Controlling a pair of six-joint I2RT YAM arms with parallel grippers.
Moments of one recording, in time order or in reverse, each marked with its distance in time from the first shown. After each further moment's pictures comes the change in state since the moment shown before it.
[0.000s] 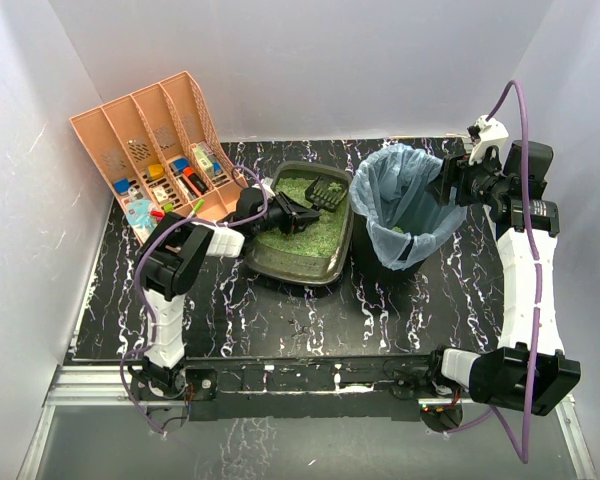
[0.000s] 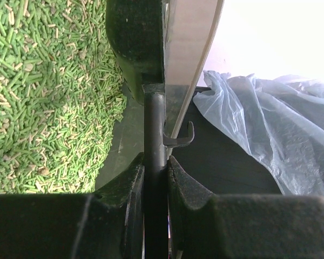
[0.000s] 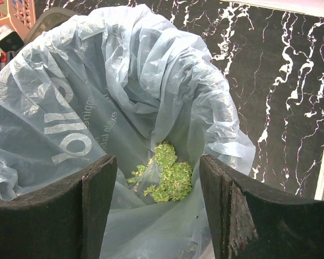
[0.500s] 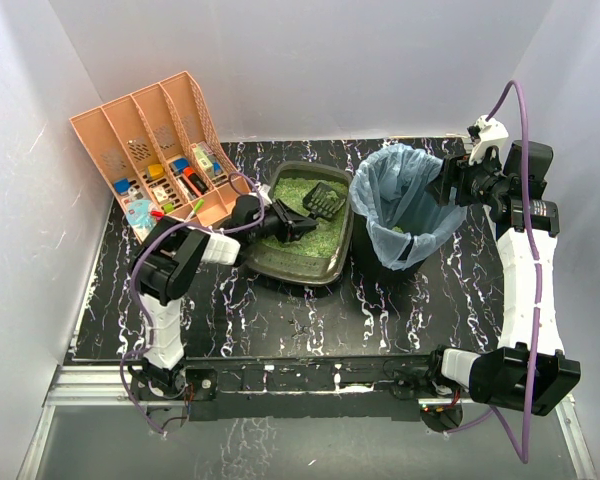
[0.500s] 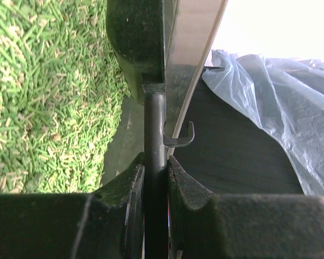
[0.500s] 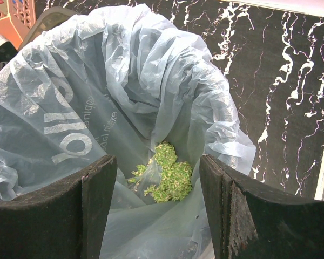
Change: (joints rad) left arm -0.002 -0.051 -0.099 0.043 0.016 0.018; right arm 0.000 0.000 0.000 -0.001 -0.001 0.000
